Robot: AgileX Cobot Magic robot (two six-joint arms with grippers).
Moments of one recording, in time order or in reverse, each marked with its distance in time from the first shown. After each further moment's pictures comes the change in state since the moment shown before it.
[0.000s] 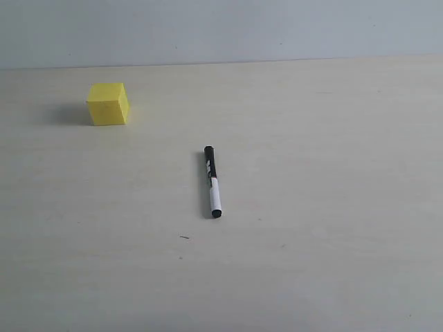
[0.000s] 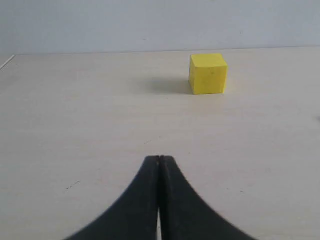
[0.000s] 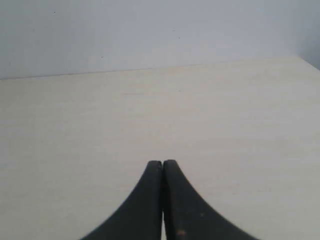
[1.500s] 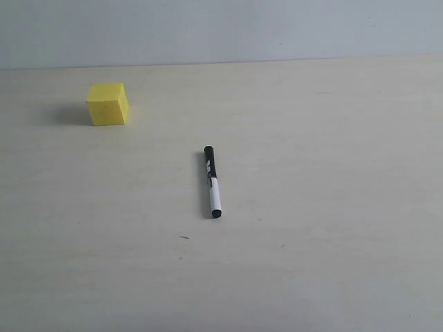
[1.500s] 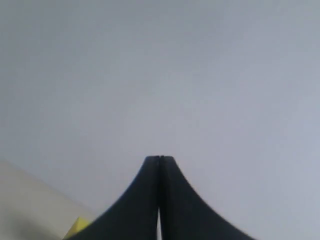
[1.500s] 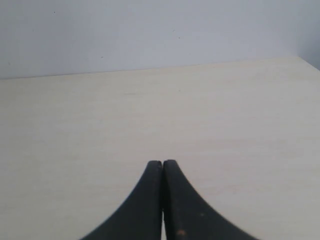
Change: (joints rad) left arm 0.000 0.000 0.002 -0.138 -0.584 -0.525; right arm 0.000 0.000 0.000 0.000 0.000 0.000
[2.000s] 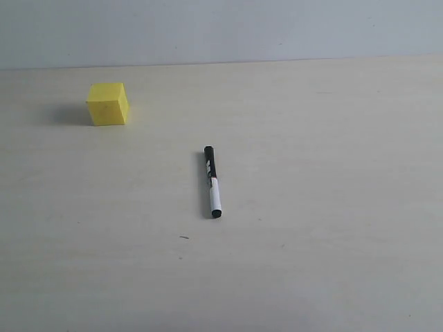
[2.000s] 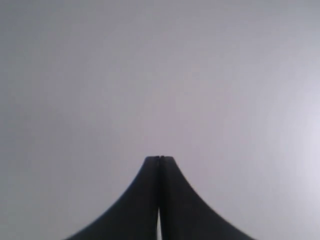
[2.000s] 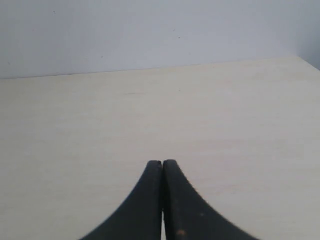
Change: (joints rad) left arm 0.000 0.255 -0.436 0.344 -0.210 -0.163; right arm 0.000 0.000 0.000 0.000 0.000 0.000
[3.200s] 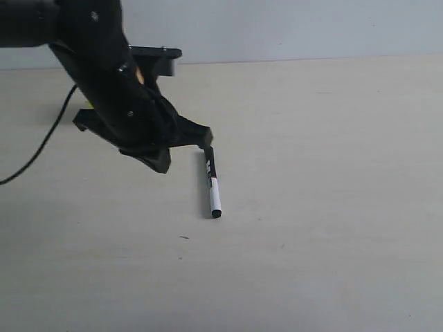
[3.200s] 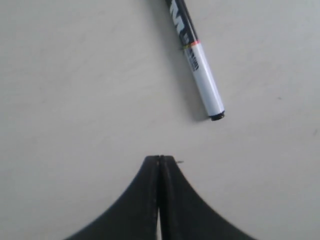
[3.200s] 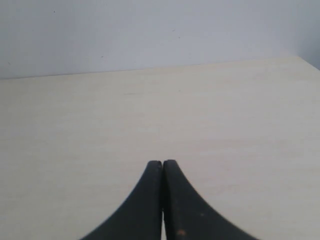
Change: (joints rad) left arm -0.620 1.541 -0.861 -0.326 1.339 0.413; right arm 0.000 0.000 0.000 0.000 0.000 0.000
